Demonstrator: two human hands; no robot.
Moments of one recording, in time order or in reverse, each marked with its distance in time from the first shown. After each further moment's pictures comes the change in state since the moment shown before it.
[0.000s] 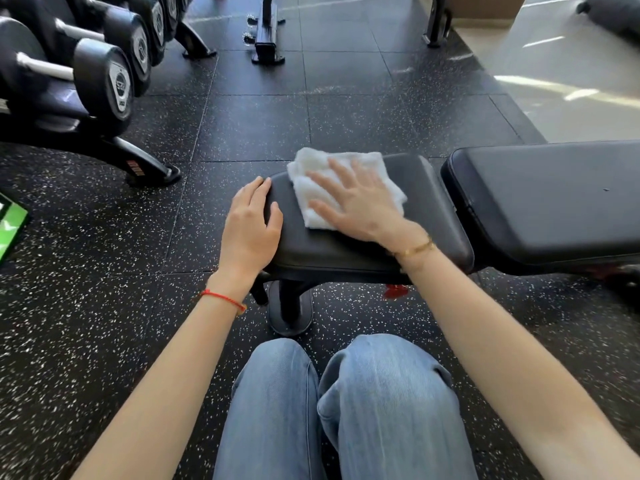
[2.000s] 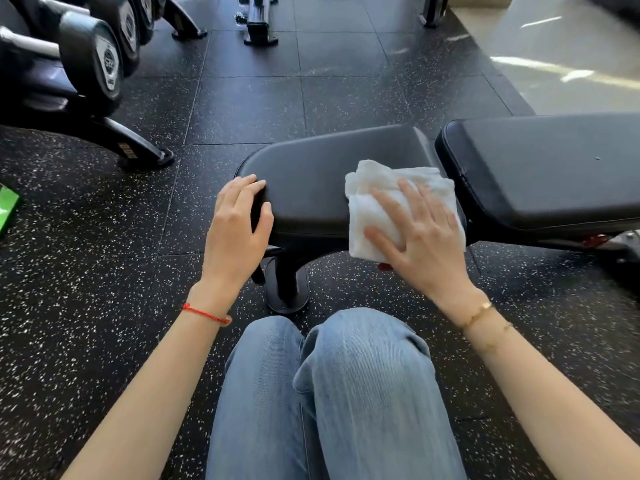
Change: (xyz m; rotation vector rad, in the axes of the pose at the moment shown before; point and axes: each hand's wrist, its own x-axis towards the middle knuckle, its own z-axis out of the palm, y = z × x) left_hand -0.055 -0.002 -0.017 0.026 0.062 0.113; right_hand -0.137 0.031 0.034 -0.036 0.397 0.168
